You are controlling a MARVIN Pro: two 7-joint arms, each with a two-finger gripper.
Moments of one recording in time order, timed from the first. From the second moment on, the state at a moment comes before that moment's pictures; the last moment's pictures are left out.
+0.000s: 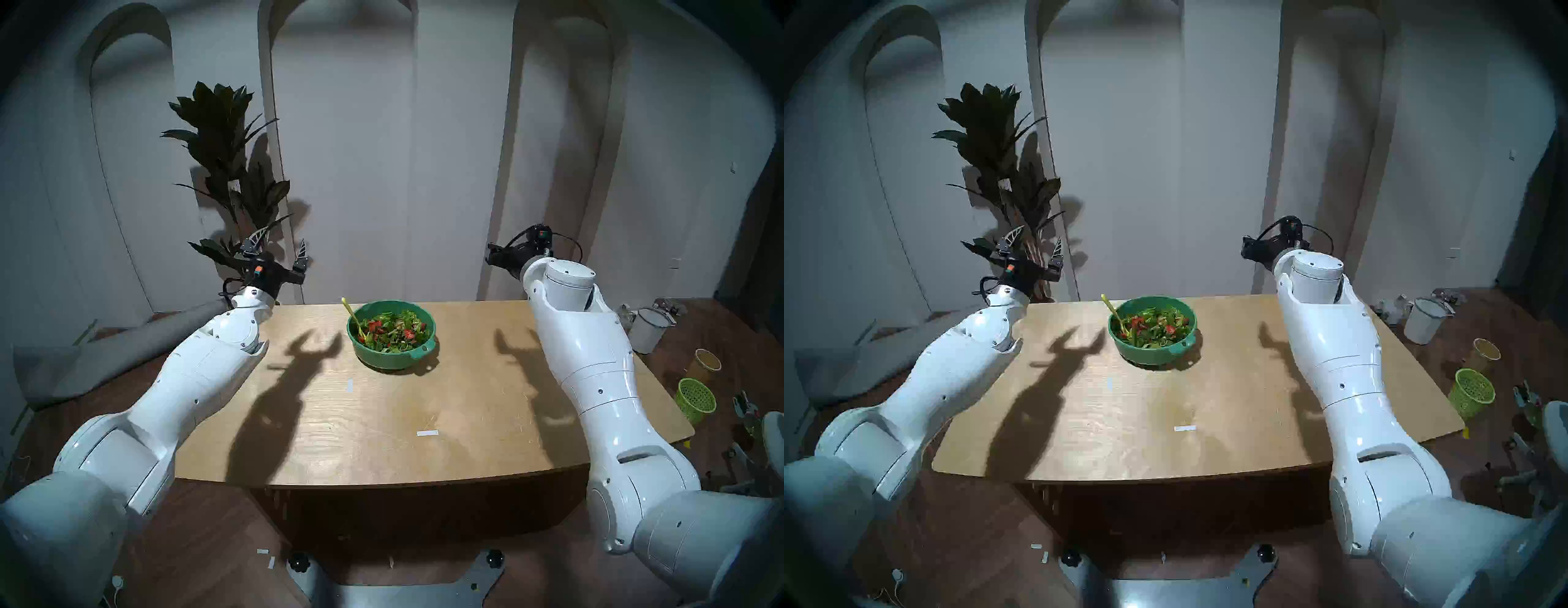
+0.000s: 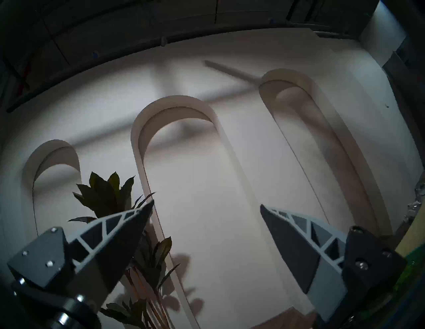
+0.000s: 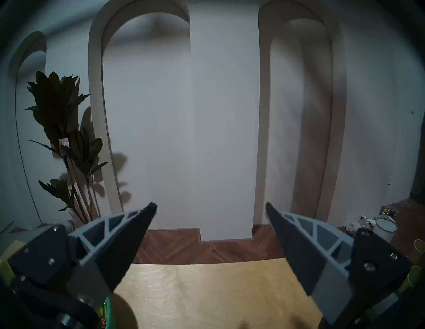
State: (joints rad) left arm 0.83 -1.06 -0.95 -0.90 -0.29 -0.58 0.16; right arm -0.93 -1.35 1.49 -1.27 0.27 0.42 -0.02
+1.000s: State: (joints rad) left arm 1.00 -0.86 -0.97 -1.31 -0.34 -0.35 0.09; right arm -0.88 -1.34 1.48 -1.21 0.25 0.42 0.01
